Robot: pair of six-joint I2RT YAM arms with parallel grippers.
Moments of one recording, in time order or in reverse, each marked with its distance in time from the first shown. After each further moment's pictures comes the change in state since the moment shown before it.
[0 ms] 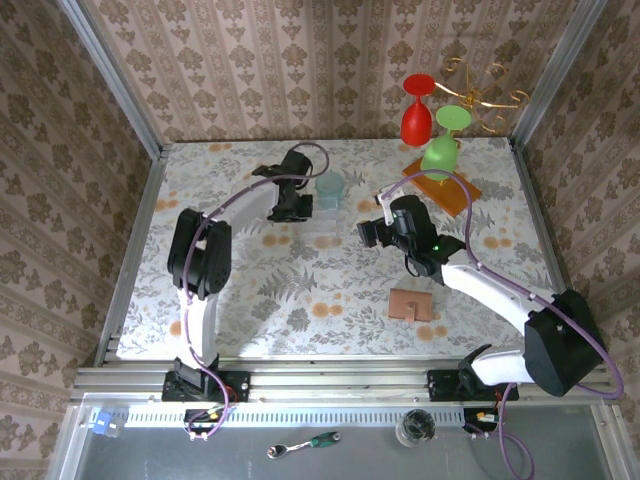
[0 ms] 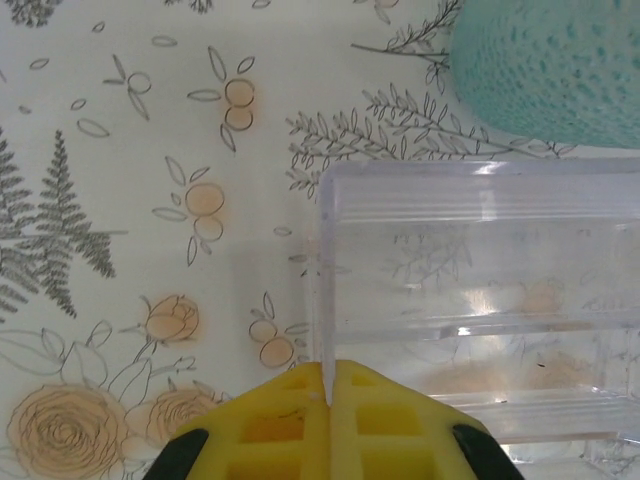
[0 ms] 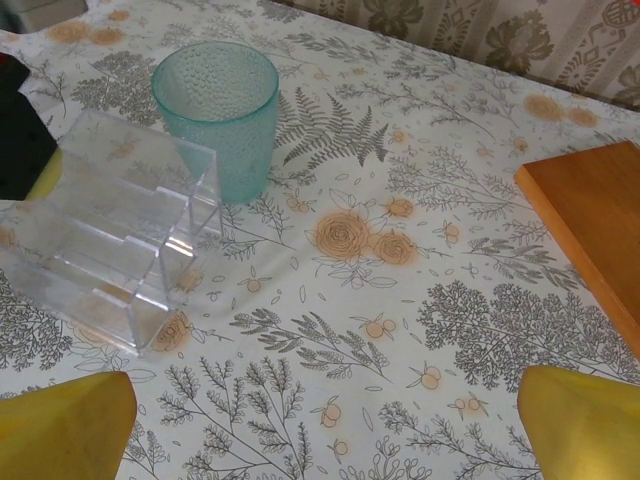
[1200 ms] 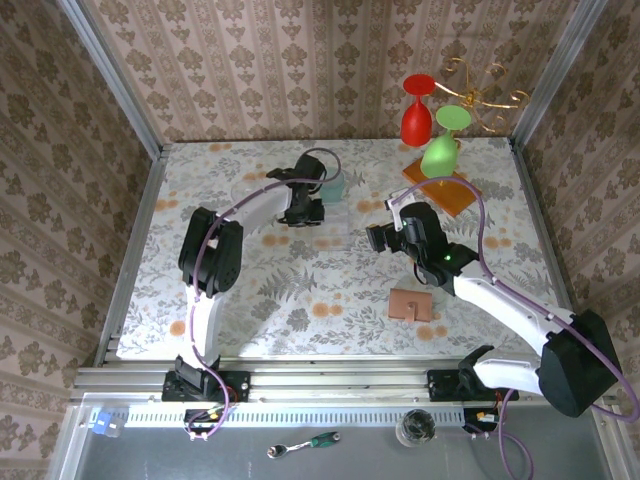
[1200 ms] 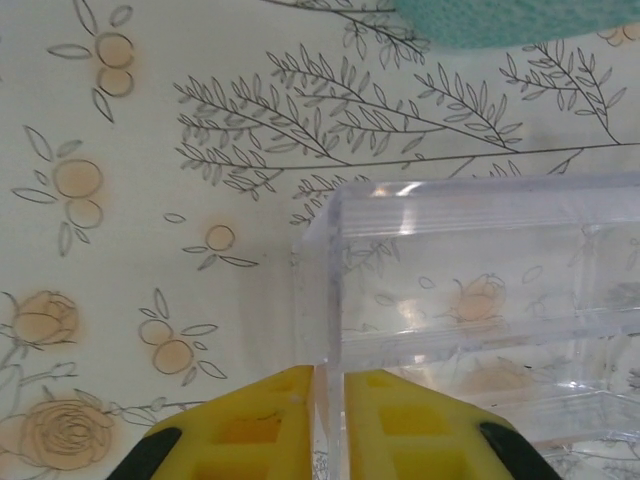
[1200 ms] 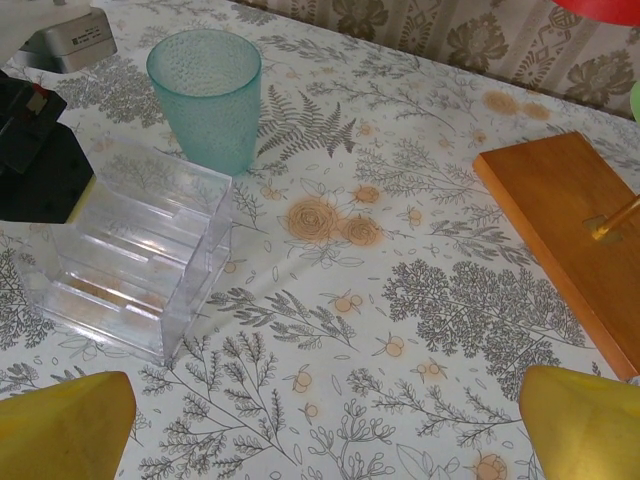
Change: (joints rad) left arm -0.060 0.050 0.031 -0.003 0.025 -0.084; right arm 0.000 -0.116 -0.056 -0.051 0.042 0.001
